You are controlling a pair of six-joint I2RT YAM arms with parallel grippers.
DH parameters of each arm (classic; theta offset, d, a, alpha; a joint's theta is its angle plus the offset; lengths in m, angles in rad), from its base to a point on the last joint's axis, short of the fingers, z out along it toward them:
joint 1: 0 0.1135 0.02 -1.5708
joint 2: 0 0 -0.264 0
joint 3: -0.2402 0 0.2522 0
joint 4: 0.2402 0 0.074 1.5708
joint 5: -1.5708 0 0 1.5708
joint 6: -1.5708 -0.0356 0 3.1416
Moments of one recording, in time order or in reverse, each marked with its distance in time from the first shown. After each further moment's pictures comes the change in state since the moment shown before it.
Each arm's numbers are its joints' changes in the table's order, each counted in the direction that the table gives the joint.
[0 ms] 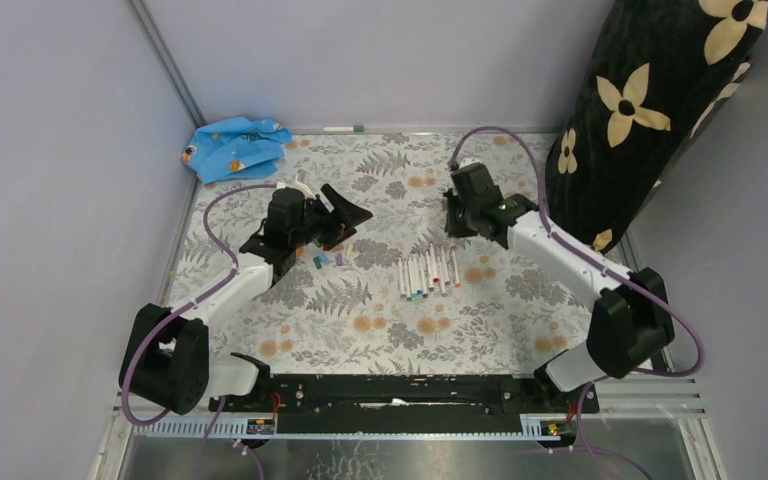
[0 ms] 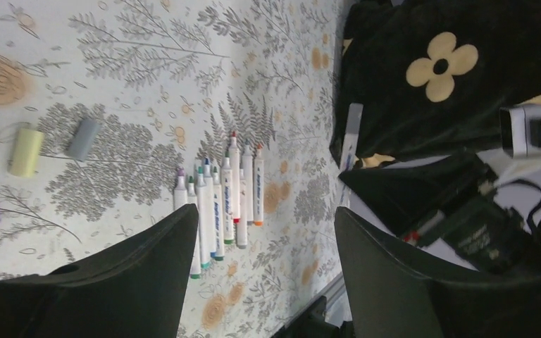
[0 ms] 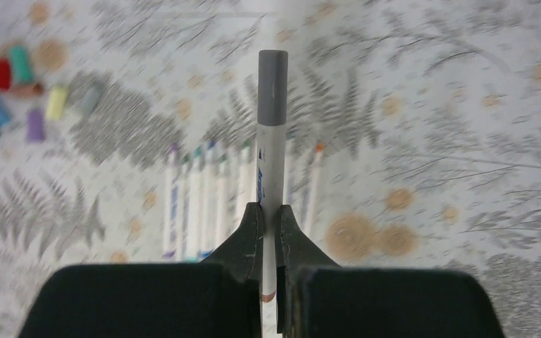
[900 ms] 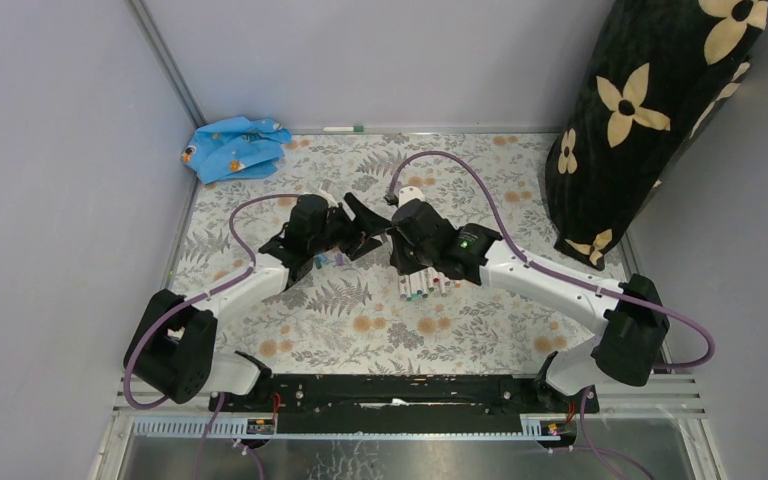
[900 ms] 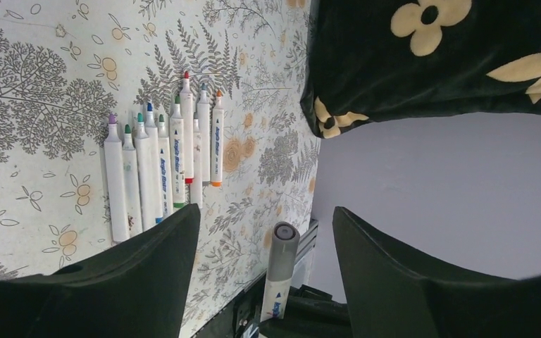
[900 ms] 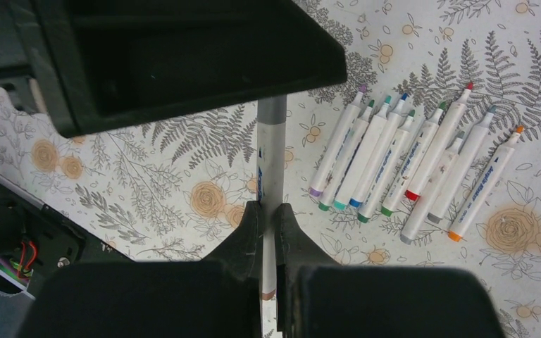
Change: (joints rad) left arm -0.140 0.064 -0.002 -0.061 -0.027 0.171; right arm 0.453 -0.056 -0.027 0.022 -0.043 -0.132
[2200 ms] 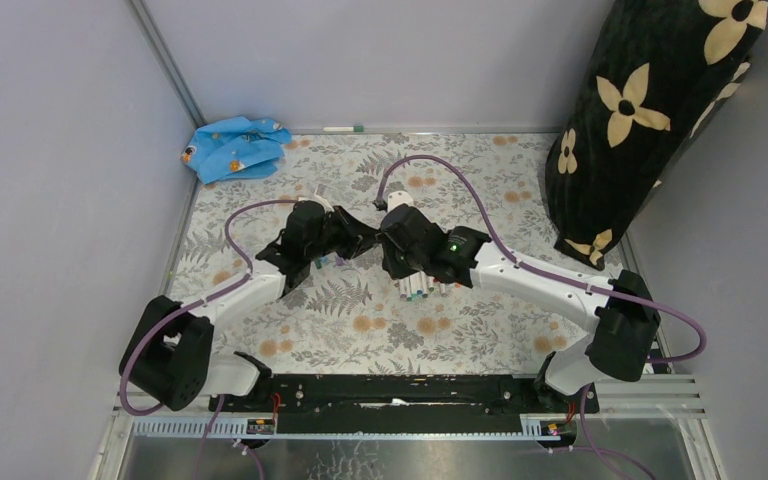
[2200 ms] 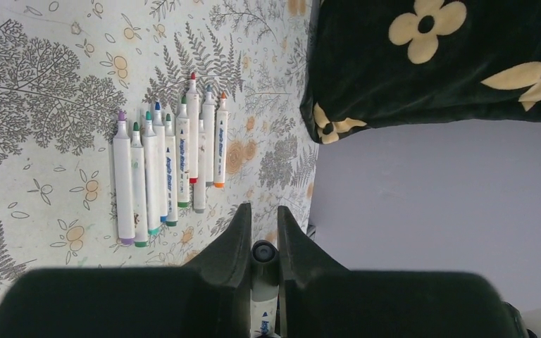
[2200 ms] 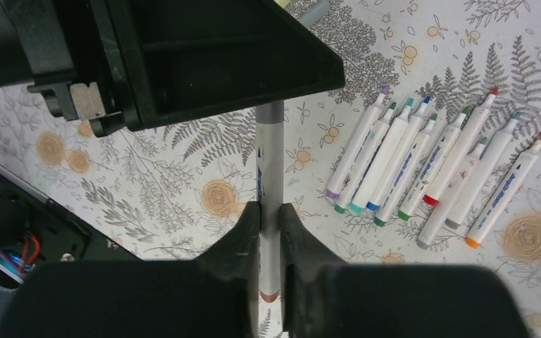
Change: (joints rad) left arm -0.002 -0.034 0.057 -0.034 0.024 0.028; right arm 0.050 0.045 -0.037 0.000 -0.022 -0.006
